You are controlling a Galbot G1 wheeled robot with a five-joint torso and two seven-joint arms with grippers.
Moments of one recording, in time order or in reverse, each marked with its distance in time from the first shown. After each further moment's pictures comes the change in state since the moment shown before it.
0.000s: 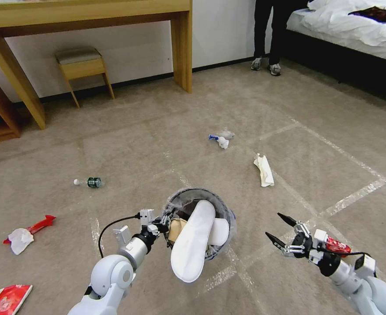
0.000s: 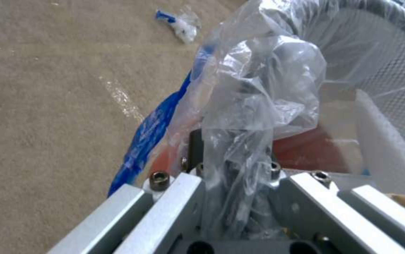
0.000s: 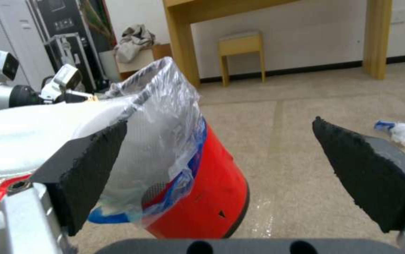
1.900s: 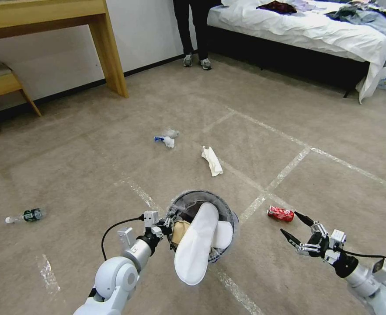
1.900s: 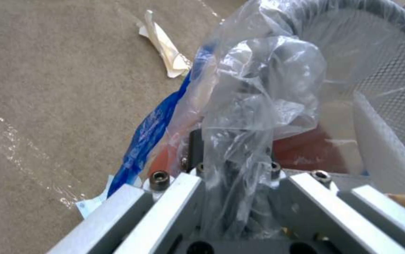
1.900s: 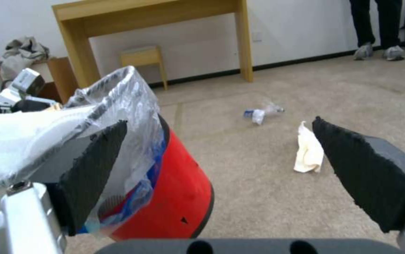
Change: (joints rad) left arm 0.006 -0.019 0.020 -0.006 0.045 0.010 0.000; right arm 0.002 -0.018 0.058 -0.033 0.013 0.003 0.033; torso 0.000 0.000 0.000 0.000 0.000
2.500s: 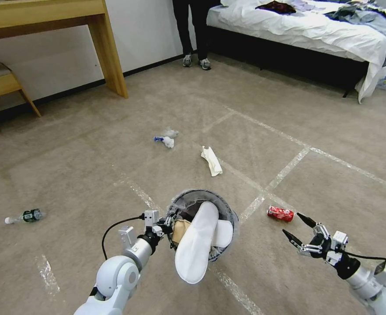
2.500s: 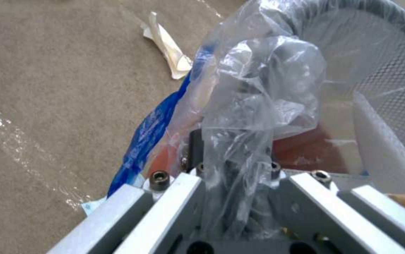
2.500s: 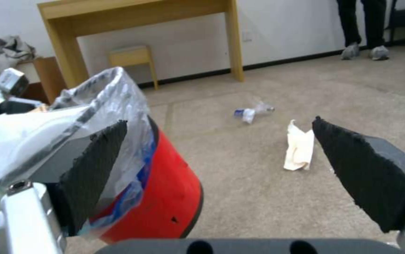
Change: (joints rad) left arm -0.001 -0.006 0.001 0.004 0.017 -0.009 -0.008; right arm 0.006 0.009 0.001 0.001 -0.012 0.002 0.037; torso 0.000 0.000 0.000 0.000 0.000
